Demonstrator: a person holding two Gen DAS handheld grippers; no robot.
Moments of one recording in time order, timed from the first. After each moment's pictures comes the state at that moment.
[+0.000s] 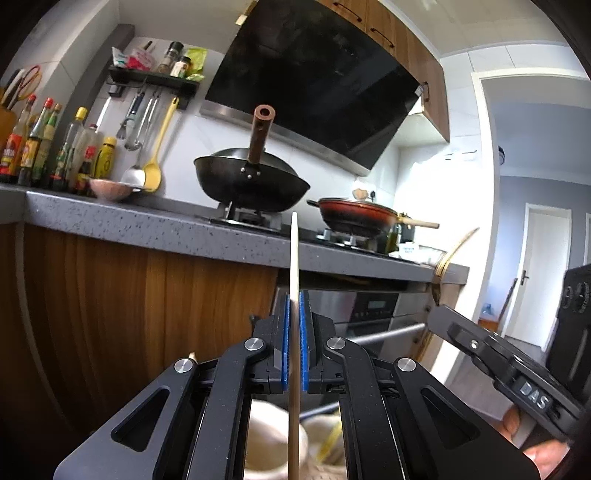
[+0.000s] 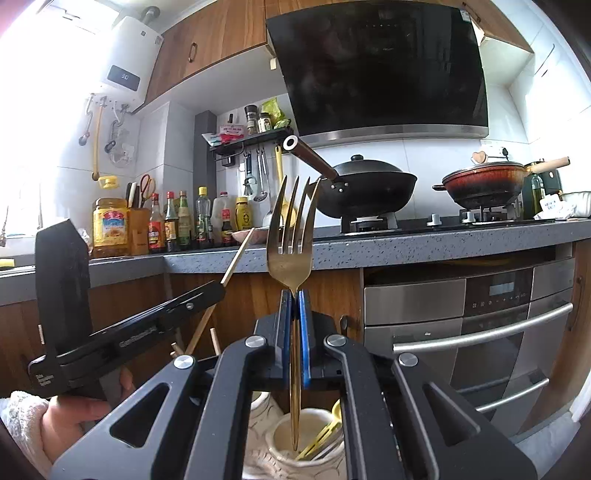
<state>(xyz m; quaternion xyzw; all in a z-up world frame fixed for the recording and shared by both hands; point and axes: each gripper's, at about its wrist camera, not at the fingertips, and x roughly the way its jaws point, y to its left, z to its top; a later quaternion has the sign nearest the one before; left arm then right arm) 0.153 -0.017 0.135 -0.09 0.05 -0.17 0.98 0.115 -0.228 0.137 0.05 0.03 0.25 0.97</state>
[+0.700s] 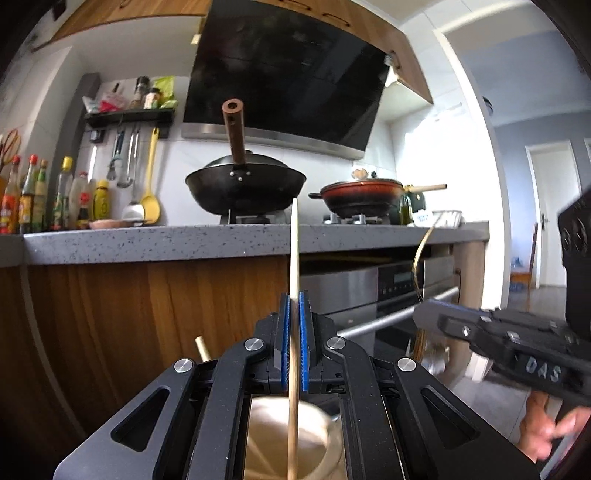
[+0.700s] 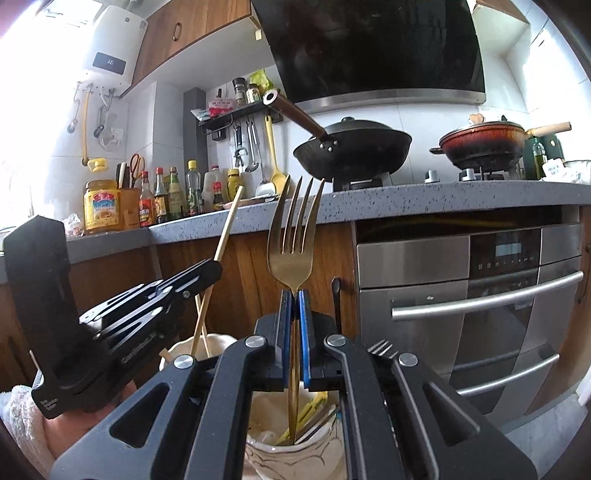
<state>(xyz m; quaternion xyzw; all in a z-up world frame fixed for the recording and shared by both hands) 0.154 -0.045 0.097 0.03 0.01 -0.14 0.99 0.144 -0.234 0.093 0.06 0.08 0.26 0.96</state>
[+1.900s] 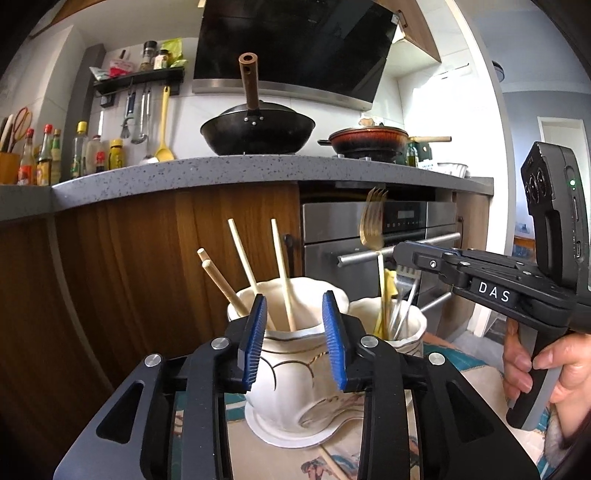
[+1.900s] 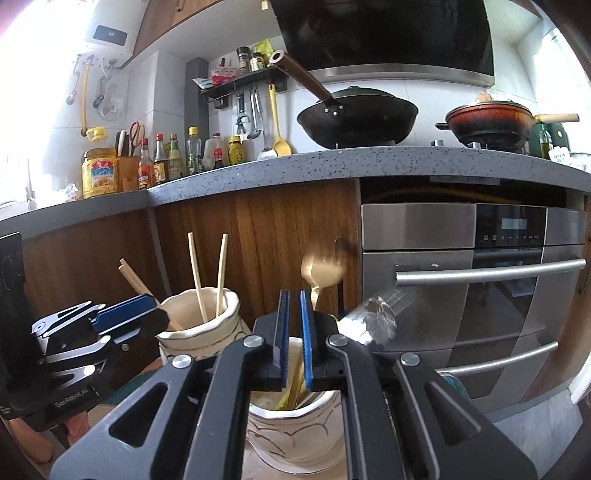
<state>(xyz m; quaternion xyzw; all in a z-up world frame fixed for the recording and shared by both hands) 0.108 -0.025 0.056 0.04 0.11 -0.12 0.99 0.148 -0.222 0.065 0.03 0.13 0.25 0.96</state>
